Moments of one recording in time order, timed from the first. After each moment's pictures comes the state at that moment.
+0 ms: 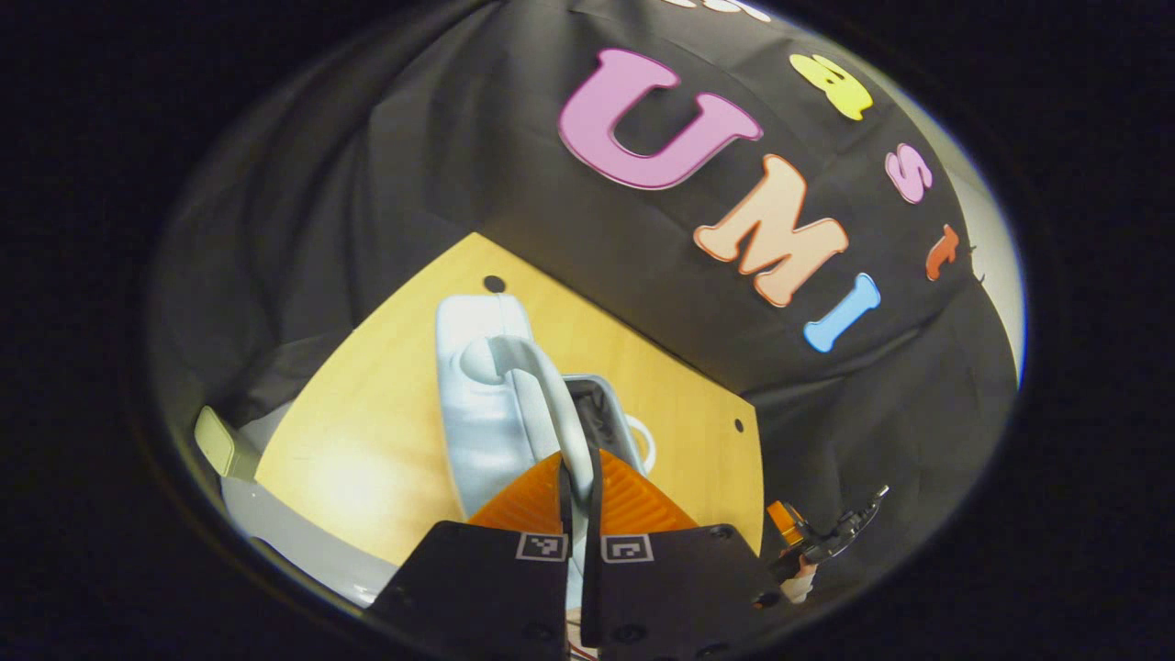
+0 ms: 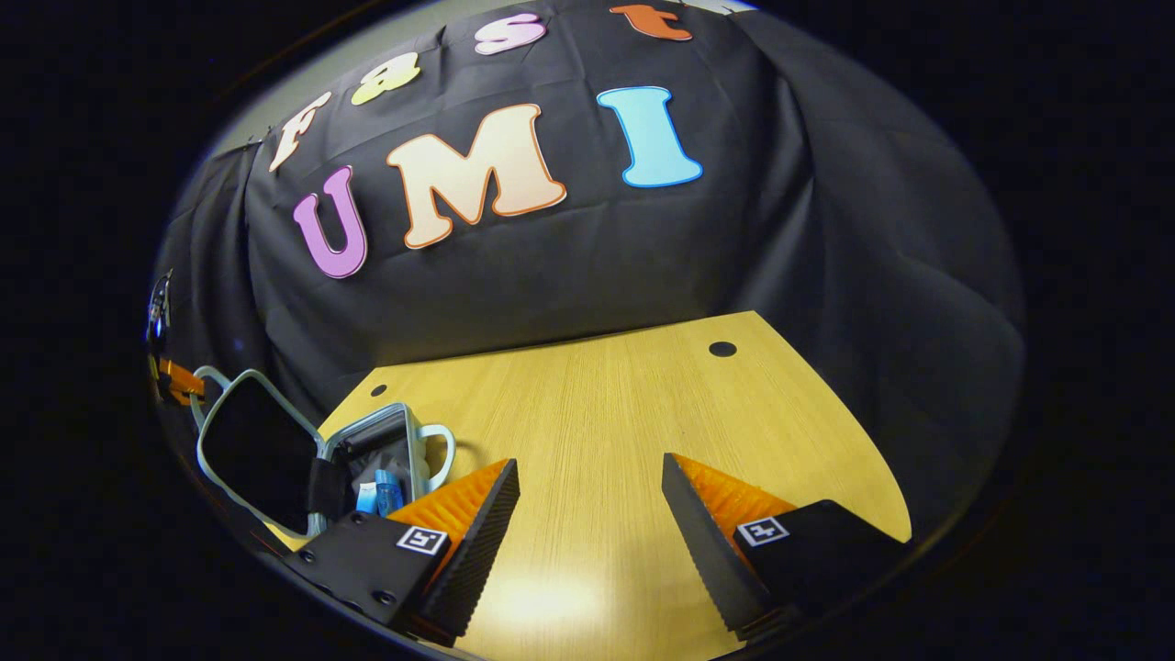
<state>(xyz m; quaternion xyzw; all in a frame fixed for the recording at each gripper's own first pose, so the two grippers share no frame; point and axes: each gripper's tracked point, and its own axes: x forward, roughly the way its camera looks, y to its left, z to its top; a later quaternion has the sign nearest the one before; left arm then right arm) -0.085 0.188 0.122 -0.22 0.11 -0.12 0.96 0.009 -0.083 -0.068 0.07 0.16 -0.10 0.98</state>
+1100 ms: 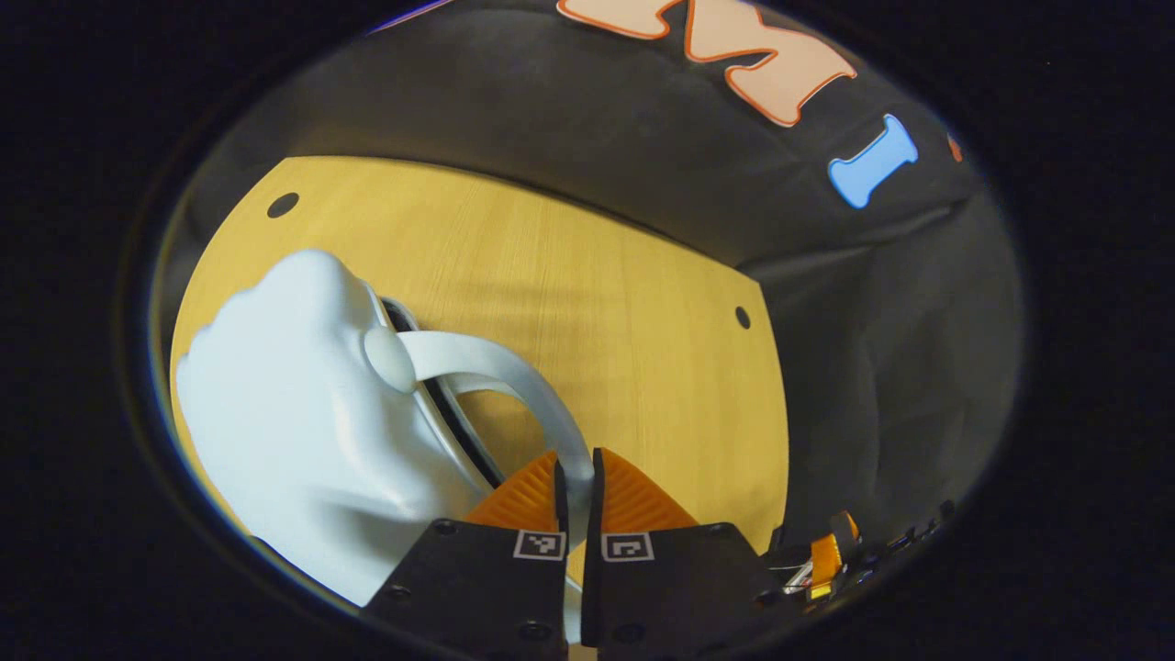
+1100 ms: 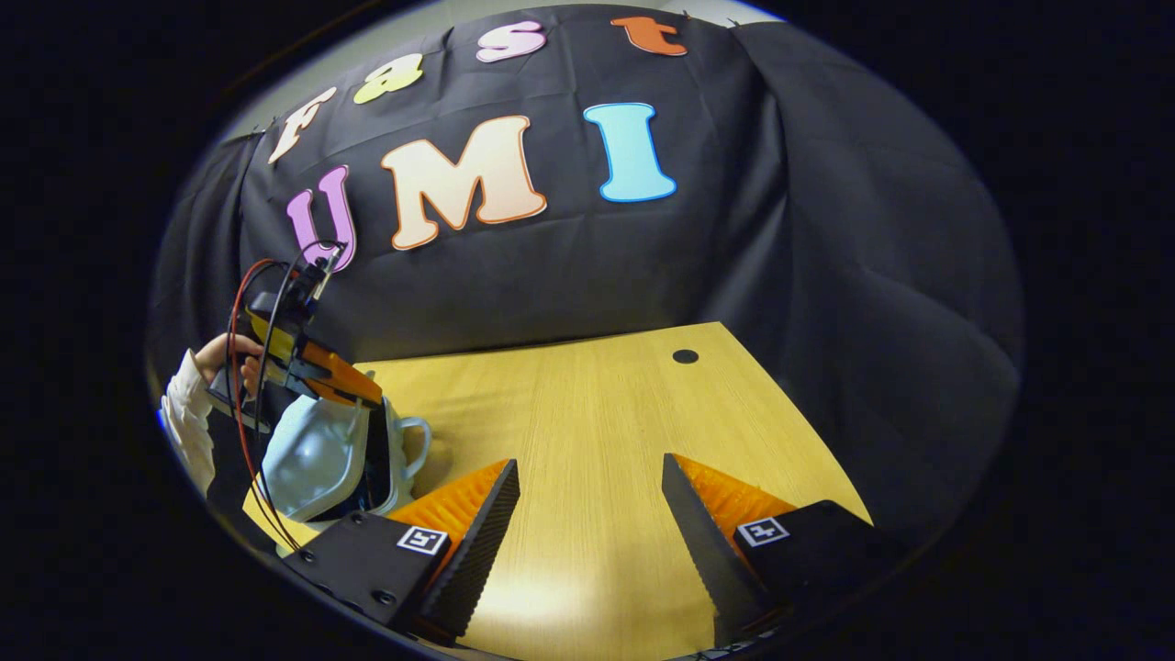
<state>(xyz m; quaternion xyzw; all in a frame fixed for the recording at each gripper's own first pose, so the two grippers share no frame) 0.134 -0.045 0.018 -0.10 0.31 -0.17 0.93 -0.030 -0.108 -0.064 0.06 0.15 -0.15 0.98</state>
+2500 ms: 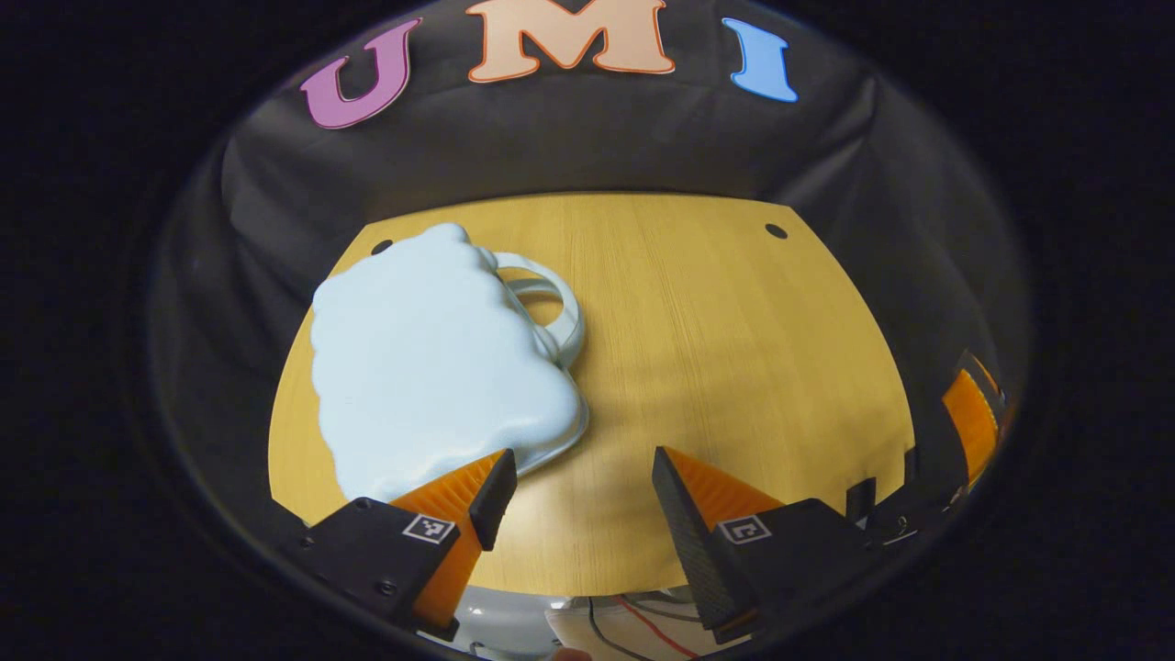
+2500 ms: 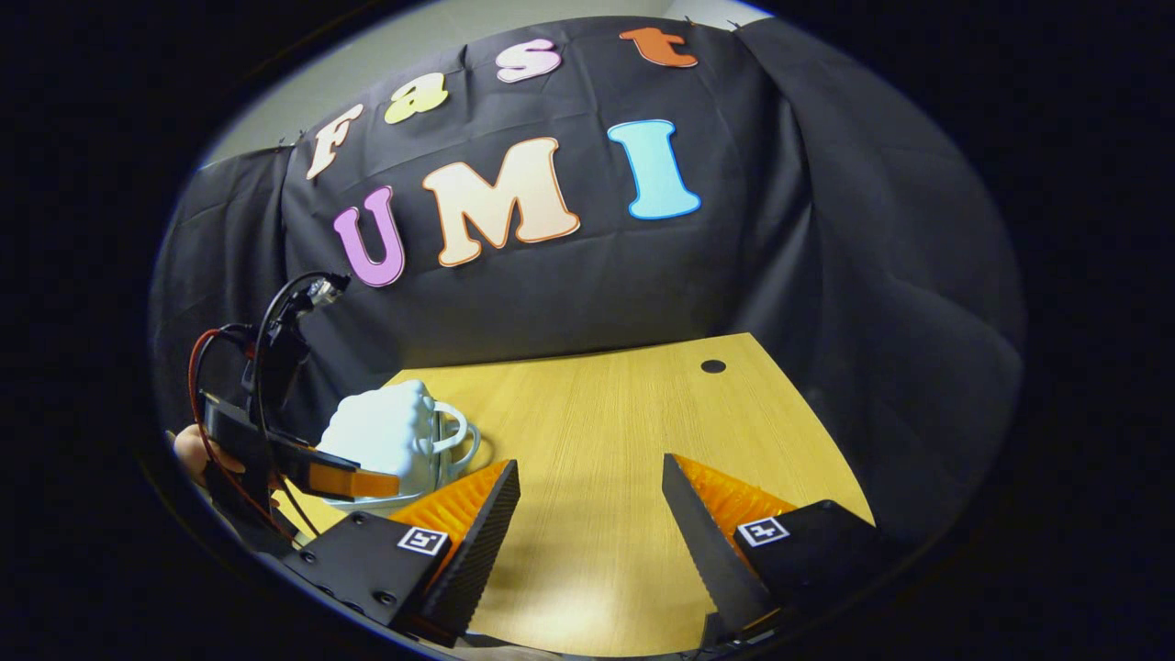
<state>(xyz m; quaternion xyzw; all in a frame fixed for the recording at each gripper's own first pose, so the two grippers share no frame) -0.020 -0.055 -0.068 0.08 0.23 -0.01 0.97 -0.066 -0.095 -0.045 0.06 0.13 -0.06 0.99</state>
